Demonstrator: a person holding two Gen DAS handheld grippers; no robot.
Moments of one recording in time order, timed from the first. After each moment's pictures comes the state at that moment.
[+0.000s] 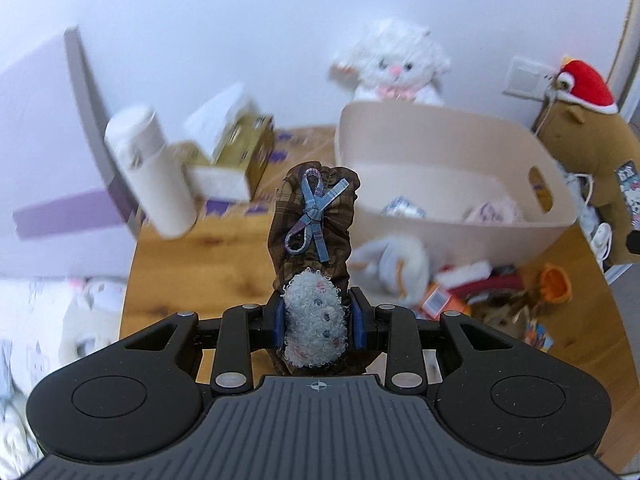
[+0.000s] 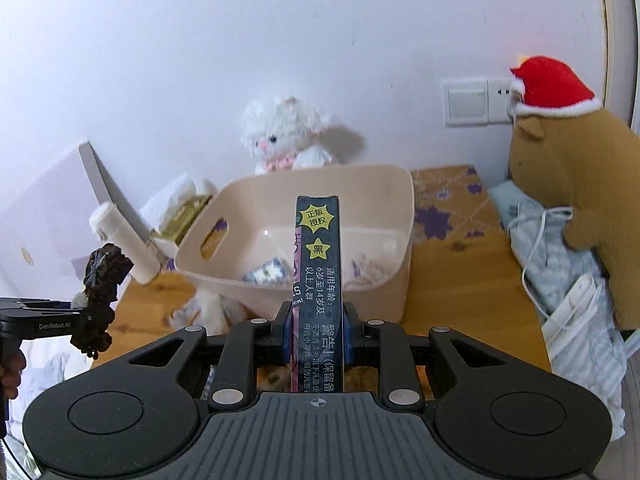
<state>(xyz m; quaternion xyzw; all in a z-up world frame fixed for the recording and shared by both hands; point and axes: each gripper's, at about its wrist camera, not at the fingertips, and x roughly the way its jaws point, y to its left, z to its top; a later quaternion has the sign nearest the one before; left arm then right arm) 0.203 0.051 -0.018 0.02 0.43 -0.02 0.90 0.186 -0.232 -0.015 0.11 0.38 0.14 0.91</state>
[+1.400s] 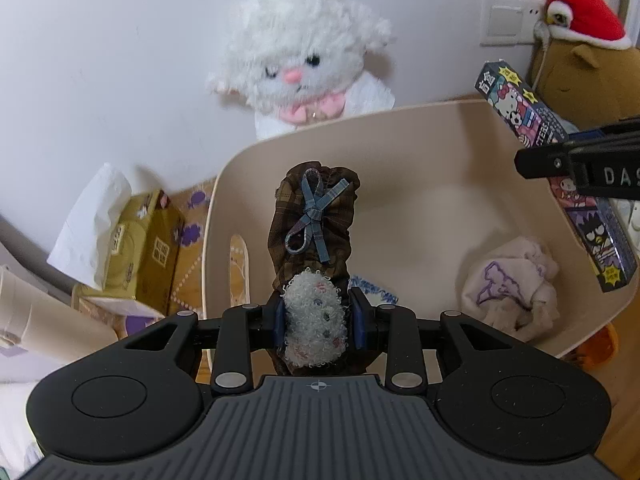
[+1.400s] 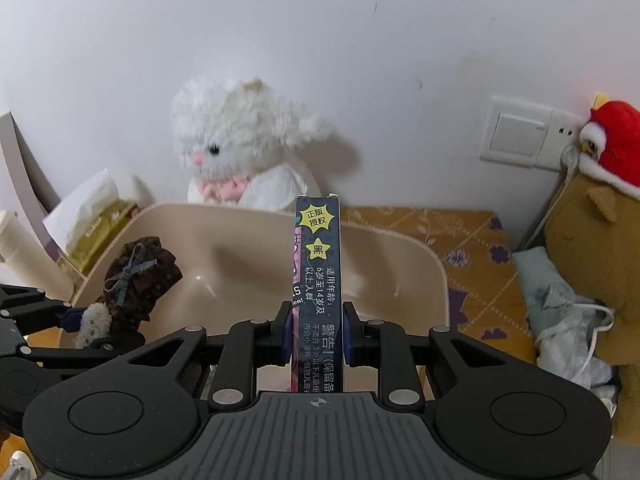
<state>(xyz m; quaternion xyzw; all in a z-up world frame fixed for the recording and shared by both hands) 0.370 -0.053 -0.077 0.14 0.47 -0.06 0.87 0.373 -0.190 -0.075 0.01 0.44 0.11 0.89</state>
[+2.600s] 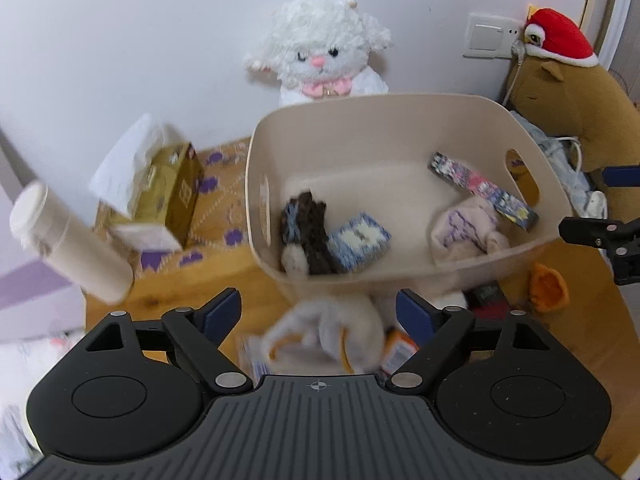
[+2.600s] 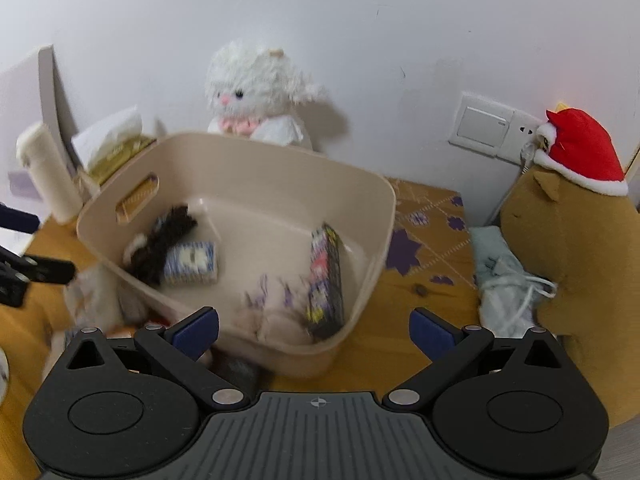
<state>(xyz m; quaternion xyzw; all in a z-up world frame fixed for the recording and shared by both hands) 0.276 -0.005 -0.044 0.08 0.47 -0.08 0.87 0.268 -0.224 -0.052 -0.08 0.43 0.12 0.89</state>
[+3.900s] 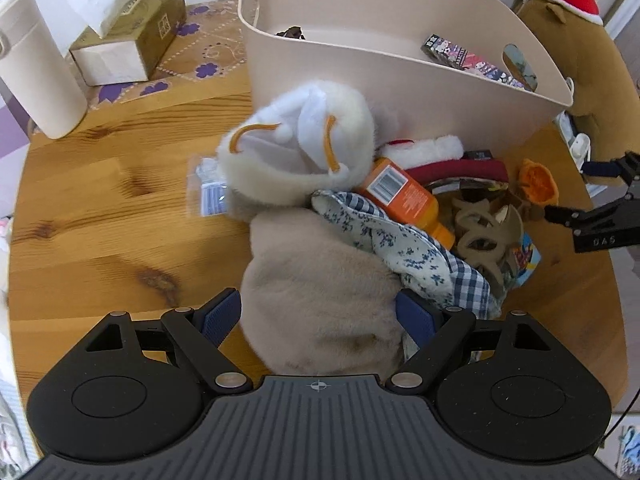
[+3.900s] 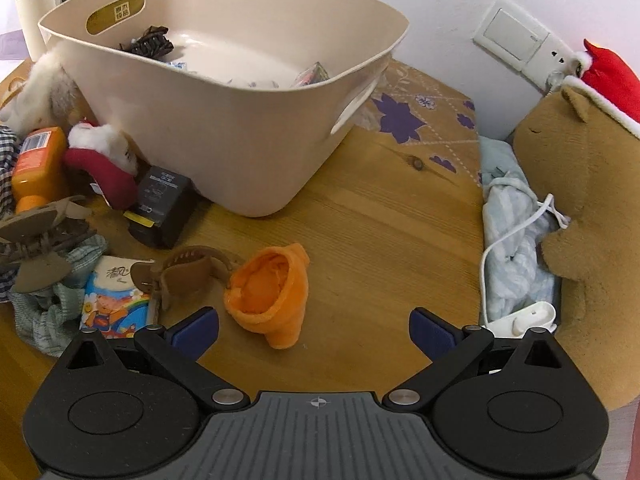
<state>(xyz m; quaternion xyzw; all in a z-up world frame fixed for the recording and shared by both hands) 0.221 0.024 -0.130 -0.01 0.57 -0.09 0.82 0.257 -0.251 -0.162 -0.19 0.51 0.12 0.83</state>
